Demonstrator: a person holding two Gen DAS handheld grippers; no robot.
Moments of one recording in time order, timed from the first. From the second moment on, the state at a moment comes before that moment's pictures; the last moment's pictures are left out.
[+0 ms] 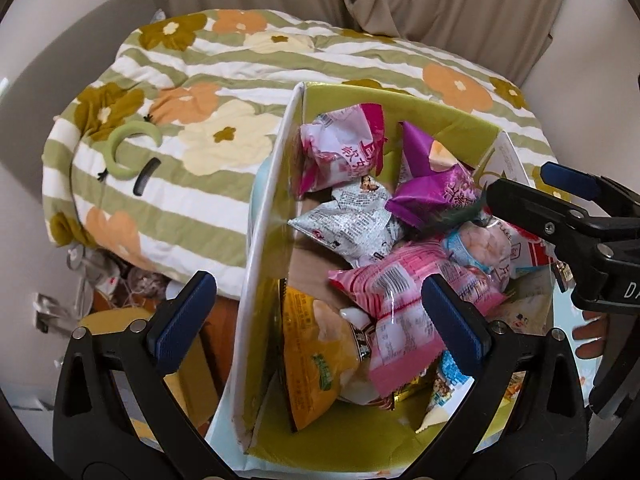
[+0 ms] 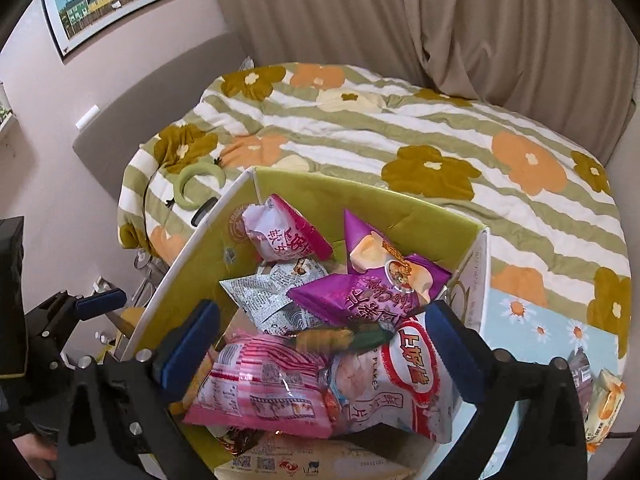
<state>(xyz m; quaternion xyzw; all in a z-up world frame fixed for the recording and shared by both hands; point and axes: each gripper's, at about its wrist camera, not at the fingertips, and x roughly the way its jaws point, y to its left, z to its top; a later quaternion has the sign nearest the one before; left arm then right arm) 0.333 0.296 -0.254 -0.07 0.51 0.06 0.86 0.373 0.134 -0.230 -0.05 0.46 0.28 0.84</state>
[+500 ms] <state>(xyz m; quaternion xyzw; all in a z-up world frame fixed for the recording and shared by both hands) 0.308 0.278 -0.197 -0.05 0.46 0.04 0.88 0.327 0.105 -0.183 -0.03 0.42 0.25 0.87</state>
